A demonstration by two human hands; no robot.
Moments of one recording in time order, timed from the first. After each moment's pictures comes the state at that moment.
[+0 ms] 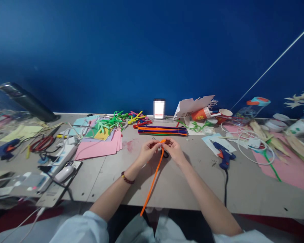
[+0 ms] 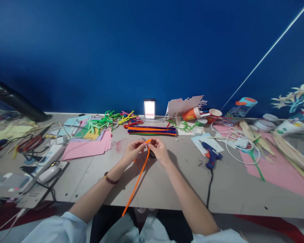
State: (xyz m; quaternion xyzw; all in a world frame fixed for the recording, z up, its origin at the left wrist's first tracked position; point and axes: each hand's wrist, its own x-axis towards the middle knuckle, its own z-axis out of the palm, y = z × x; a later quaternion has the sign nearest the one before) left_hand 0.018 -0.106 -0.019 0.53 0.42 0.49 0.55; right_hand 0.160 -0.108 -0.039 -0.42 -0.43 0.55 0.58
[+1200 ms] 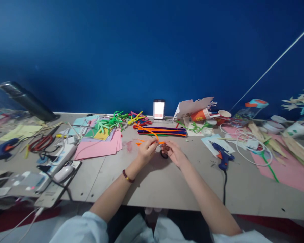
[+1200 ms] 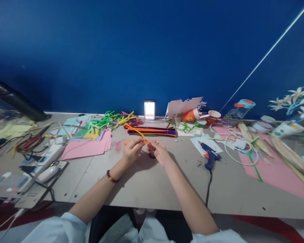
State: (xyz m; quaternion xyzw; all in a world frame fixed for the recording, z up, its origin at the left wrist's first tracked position) left_hand 0.002 -0.091 -0.049 0.80 0.28 0.51 -0.12; right_hand 0.165 -0.112 -0.032 -0.35 -0.28 0.71 0.54
